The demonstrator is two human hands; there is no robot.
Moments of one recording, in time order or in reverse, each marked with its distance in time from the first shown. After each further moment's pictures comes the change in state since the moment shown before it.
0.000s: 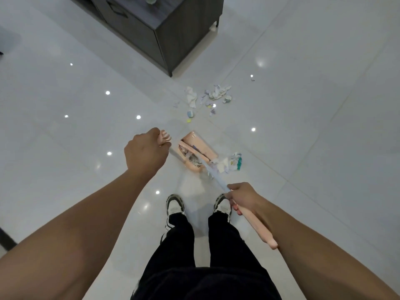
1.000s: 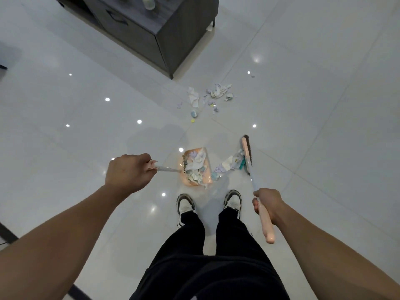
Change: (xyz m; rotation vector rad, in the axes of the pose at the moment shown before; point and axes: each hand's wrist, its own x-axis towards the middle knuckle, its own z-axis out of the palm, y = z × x) left_hand -0.019 -0.105 -0.032 0.253 -0.055 0.394; right_hand -0.019 0.032 -0.003 0.476 0.260 0.194
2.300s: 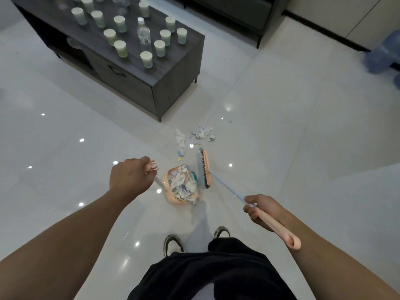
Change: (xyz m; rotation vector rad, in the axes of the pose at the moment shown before) left_hand 0.048 -0.024 -0.037 -0.044 0.140 -0.027; right_hand -0.092 -0.055 0.015 0.129 -0.308 -0.033
